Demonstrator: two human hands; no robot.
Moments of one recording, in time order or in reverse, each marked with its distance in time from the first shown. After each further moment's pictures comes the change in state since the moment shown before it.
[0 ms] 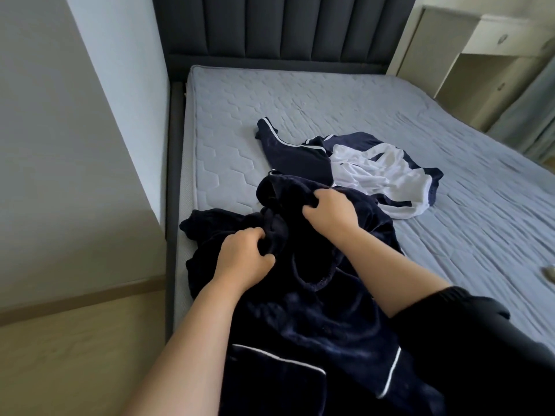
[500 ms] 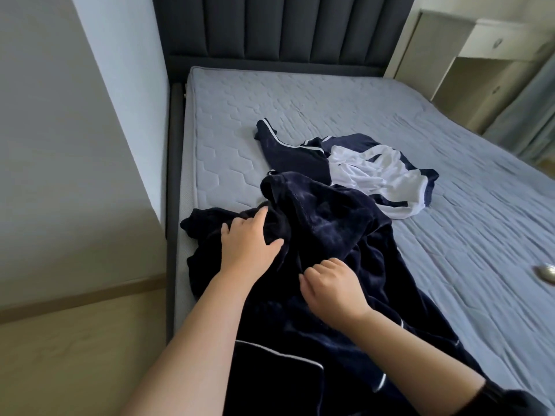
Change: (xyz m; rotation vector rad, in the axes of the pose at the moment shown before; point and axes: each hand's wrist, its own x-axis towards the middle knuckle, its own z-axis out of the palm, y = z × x) left_hand 0.006 0.013 0.002 0.202 0.028 -0.037; right_hand -0.118 0.038 0.034 -0.235 0.218 -0.638
